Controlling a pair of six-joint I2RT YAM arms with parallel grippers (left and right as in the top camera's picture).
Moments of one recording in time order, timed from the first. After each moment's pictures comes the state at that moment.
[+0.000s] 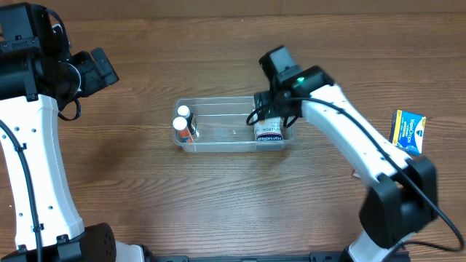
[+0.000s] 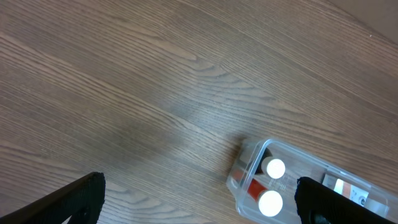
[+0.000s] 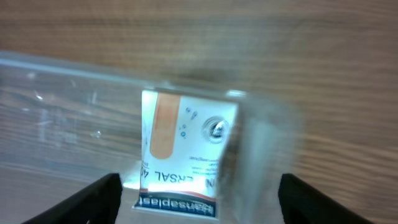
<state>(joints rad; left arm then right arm) 0.20 1.64 1.97 -1.41 0.06 -0.31 0.47 1.82 1.58 -1.00 0.11 0.32</state>
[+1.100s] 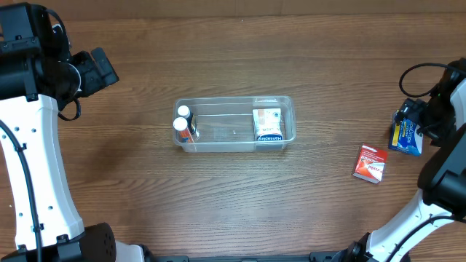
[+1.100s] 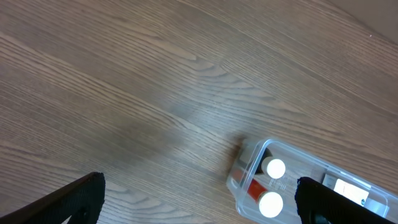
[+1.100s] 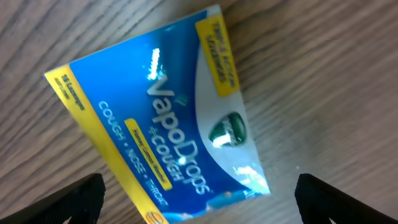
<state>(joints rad) 0.20 1.64 1.97 -1.41 0.06 -0.31 -0.51 2.08 1.62 -1.12 0.08 0.14</state>
